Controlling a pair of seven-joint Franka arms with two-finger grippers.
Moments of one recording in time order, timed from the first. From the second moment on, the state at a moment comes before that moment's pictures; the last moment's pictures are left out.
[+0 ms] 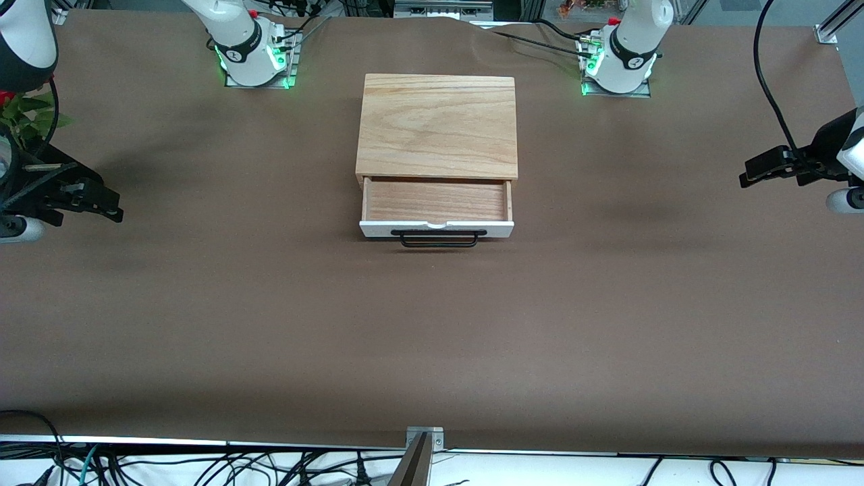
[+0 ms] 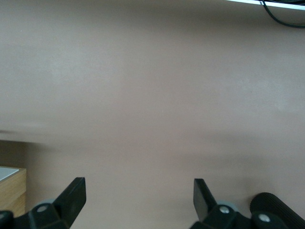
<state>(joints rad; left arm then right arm) 0.09 0.11 -0.06 -1.48 -0.03 1.48 -0.05 -0.07 0.21 0.08 -1.44 -0.03 1.68 -0.07</state>
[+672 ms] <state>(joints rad) 0.09 0.11 -0.05 -1.48 -0.03 1.48 -0.05 -0.07 0.21 0.08 -1.44 -0.03 1.68 -0.07</state>
